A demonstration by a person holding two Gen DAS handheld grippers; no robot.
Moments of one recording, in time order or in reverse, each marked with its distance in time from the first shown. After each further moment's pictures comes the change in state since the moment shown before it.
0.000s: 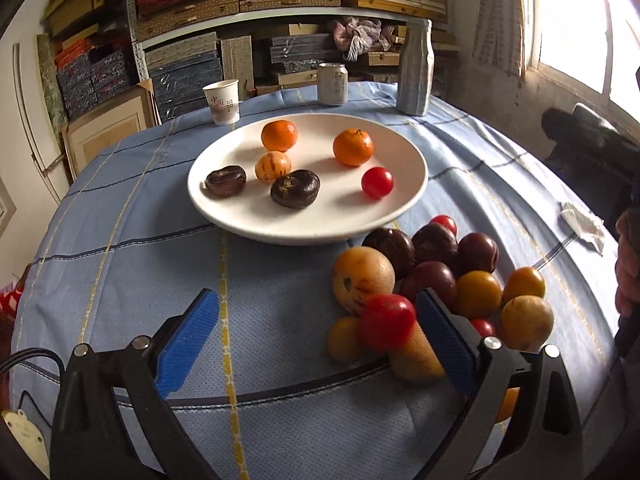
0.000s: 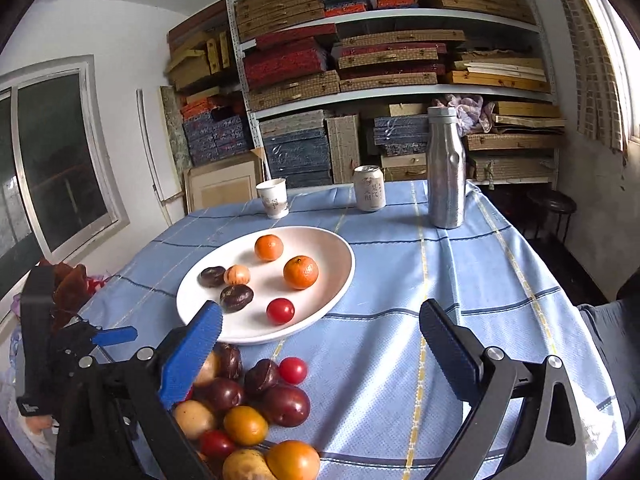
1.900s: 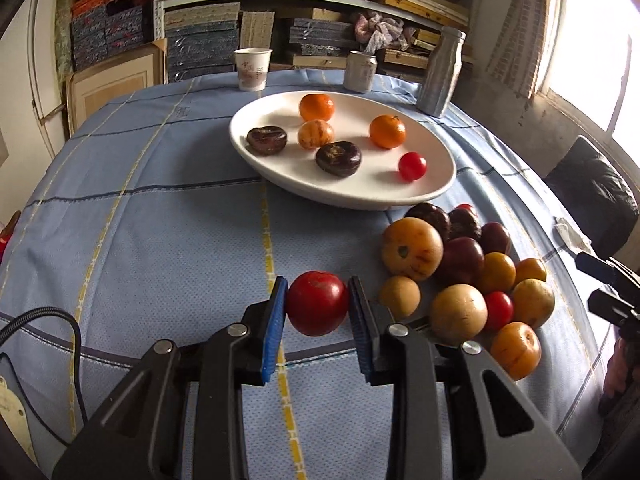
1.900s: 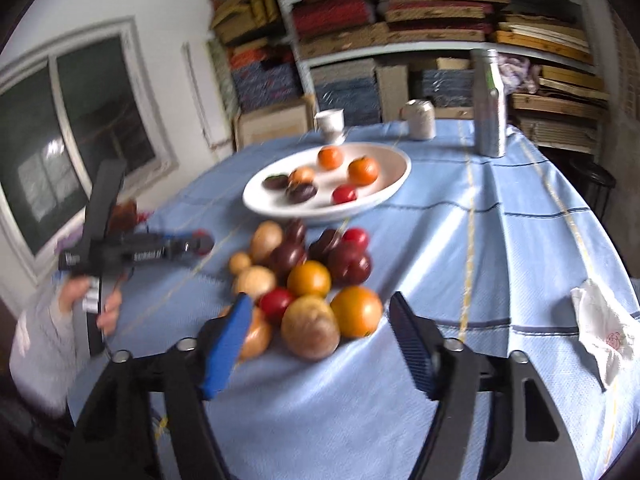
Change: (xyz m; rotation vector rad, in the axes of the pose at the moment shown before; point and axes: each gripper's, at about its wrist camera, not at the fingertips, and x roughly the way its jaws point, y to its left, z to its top) left arm -0.010 0.053 -0.021 -0.131 0.042 -0.085; right arm -0.044 0.024 -0.077 -0.071 0.190 0.179
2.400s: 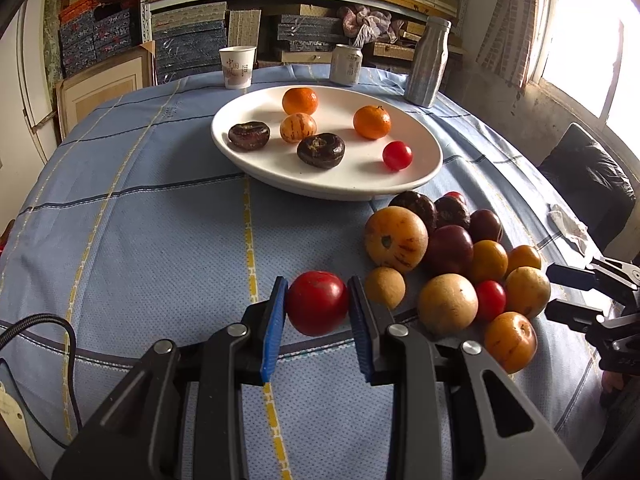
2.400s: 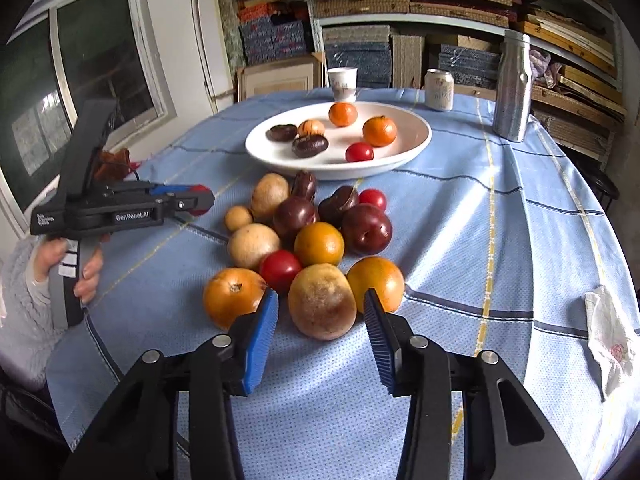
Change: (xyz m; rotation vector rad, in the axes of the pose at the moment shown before) left arm 0.005 -0.010 -0.004 0.028 0.021 -0.013; right arm 0.028 0.020 -0.001 -0.082 0.158 -0.043
